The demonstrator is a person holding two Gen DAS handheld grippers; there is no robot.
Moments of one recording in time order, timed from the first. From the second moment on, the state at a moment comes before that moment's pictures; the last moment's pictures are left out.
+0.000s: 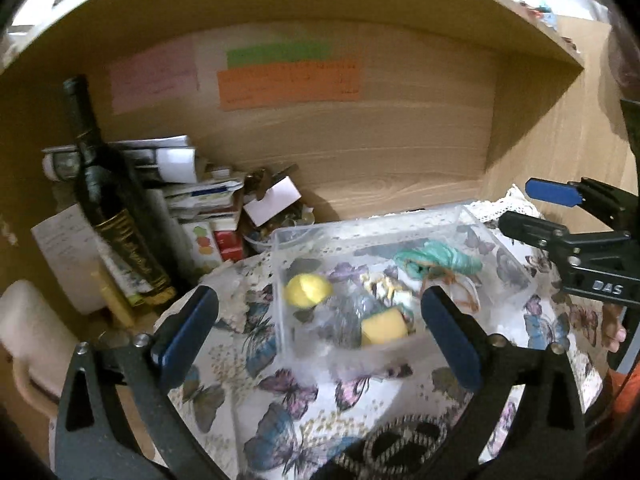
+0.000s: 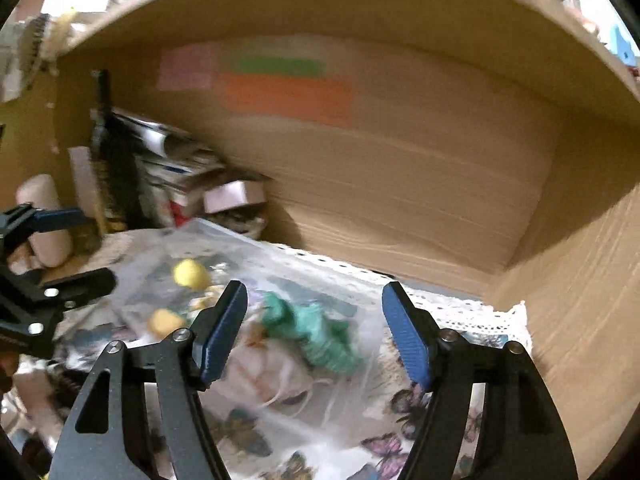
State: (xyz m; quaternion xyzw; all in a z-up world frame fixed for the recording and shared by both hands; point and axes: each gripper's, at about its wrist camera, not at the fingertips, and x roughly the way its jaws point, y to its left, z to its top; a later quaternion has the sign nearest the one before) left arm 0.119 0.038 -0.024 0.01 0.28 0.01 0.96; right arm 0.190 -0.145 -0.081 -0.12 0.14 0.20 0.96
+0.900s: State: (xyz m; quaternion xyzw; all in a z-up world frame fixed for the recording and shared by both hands) left arm 0.052 0.052 -0.121 -0.01 0.38 0.01 0.93; right arm 0.157 -0.068 -0.193 -0.15 0.31 0.38 0.86
